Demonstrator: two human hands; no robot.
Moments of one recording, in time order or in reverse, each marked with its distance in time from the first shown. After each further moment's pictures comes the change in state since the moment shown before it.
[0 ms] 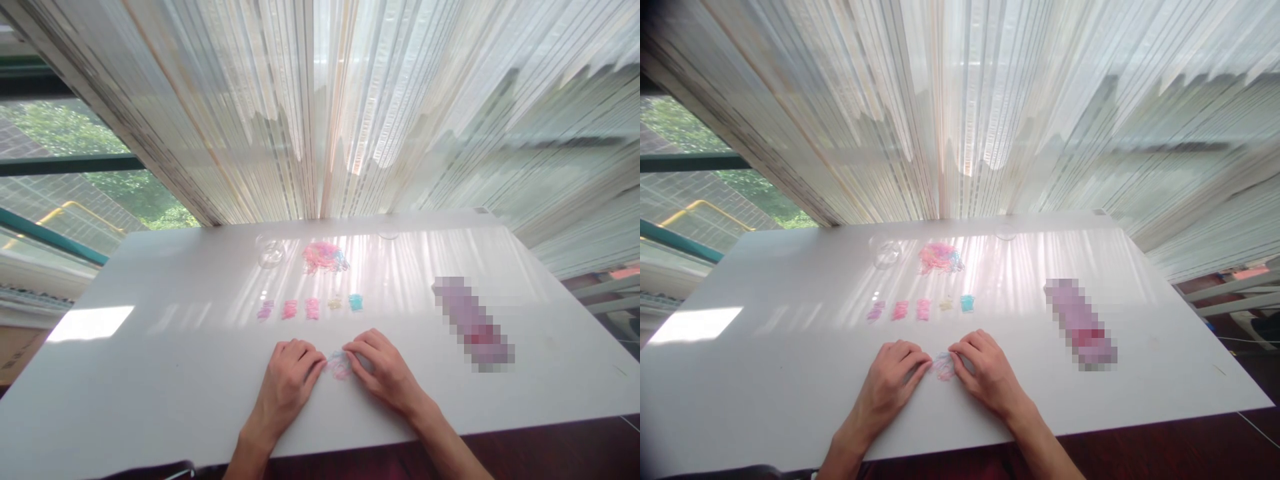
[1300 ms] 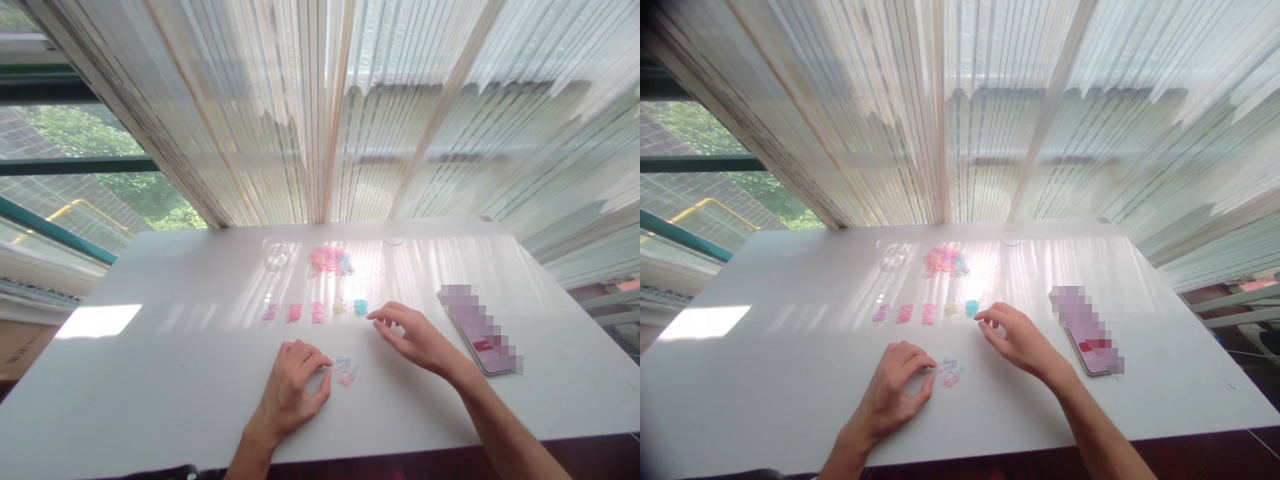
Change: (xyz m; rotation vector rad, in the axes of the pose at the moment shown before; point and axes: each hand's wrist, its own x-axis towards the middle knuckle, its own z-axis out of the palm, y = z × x) left_hand 0.002 0.003 -0.004 -0.129 0.035 -0.032; right_hand 0.043 0.025 -0.068 0.034 -0.210 0.187
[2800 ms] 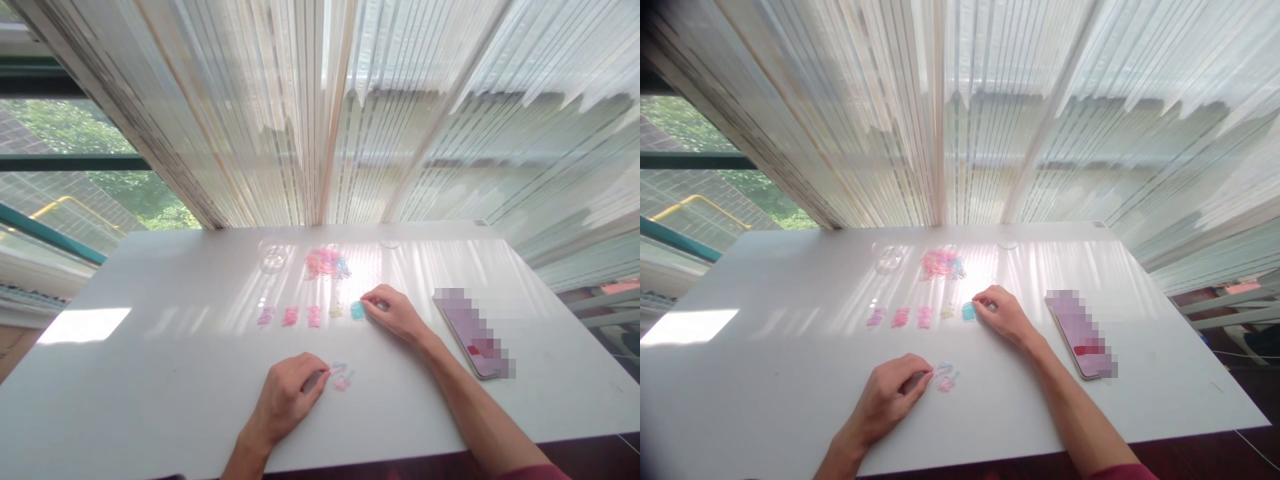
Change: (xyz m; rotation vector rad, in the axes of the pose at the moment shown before) left_hand -0.001 -0.004 0.003 -0.135 -0.032 -0.030; right_hand 0.045 0.042 0.012 0.035 0.174 0.025
